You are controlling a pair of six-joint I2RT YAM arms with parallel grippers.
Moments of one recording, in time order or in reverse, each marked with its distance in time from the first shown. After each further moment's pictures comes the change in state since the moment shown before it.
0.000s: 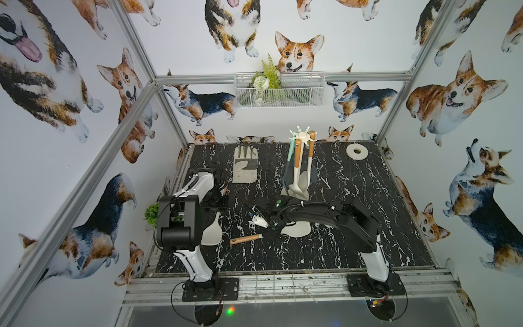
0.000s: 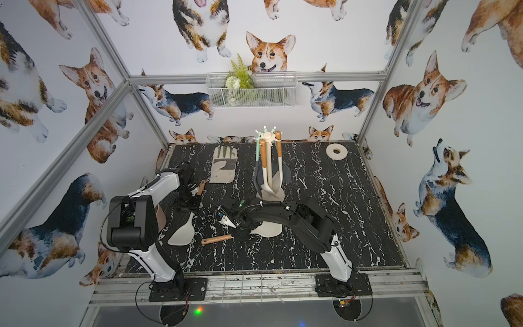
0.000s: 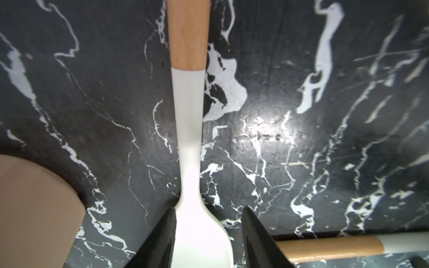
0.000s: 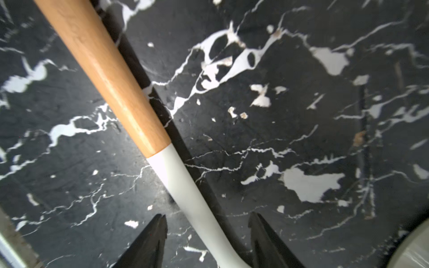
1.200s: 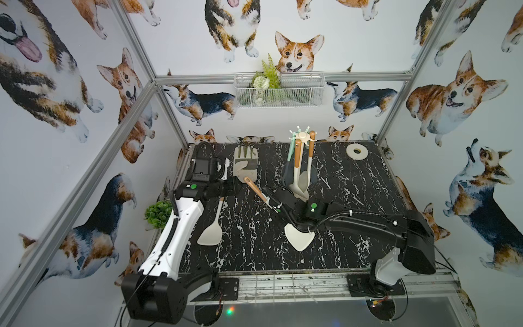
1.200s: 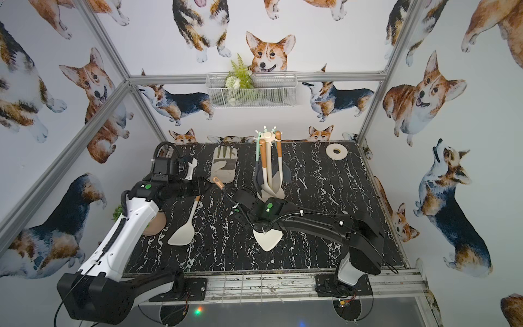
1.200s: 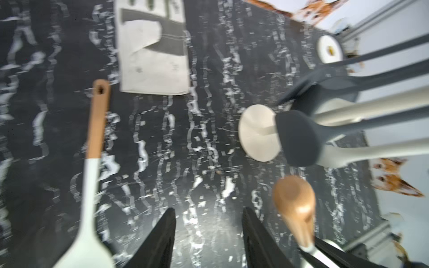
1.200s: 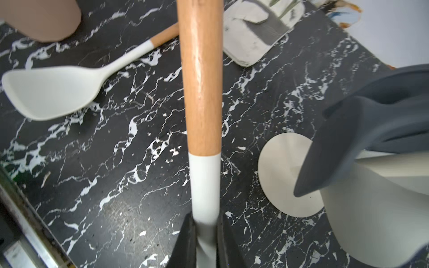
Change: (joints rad) left arm -0.220 -0.561 -0.077 0.329 0.323 -0.366; right arm 0.034 -0.502 -0.244 0.261 0.360 0.399
